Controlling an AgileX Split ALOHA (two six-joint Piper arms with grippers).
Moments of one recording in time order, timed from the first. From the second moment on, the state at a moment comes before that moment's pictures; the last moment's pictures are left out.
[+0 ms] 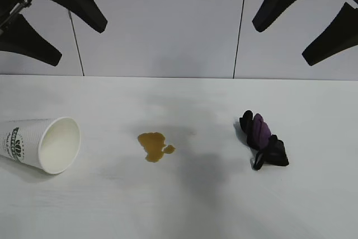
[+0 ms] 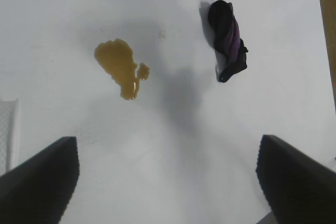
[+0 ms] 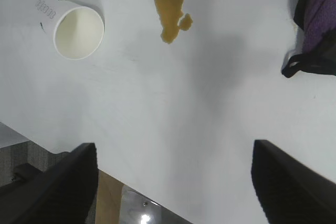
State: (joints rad) left arm -0.18 1.64 -1.21 -0.79 0.93 0.42; right arm 0.13 1.46 -1.18 0.57 1.07 -0.18
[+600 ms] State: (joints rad) left arm -0.18 1.64 -1.21 -0.79 0.93 0.42; right arm 0.13 1.46 -1.18 0.57 1.07 -0.18
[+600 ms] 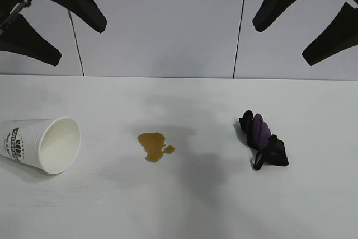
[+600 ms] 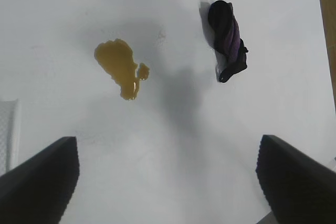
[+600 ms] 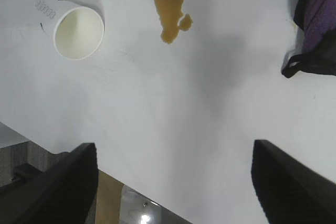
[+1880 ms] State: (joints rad) left arm -0.27 1.64 -1.30 -0.36 0.97 1.37; right arm 0.13 1.46 -1.18 0.56 1.07 -0.18
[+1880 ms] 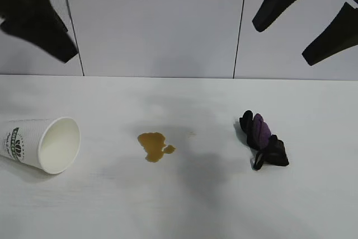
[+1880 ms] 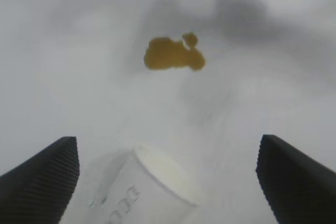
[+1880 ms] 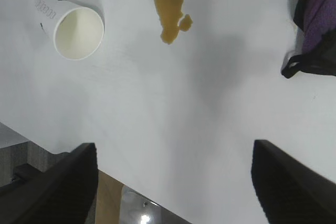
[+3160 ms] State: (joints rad) left arm -0.39 1.72 -1.02 0.09 0.61 1.66; right arm 0.13 1.46 -1.18 0.53 1.07 -0.18
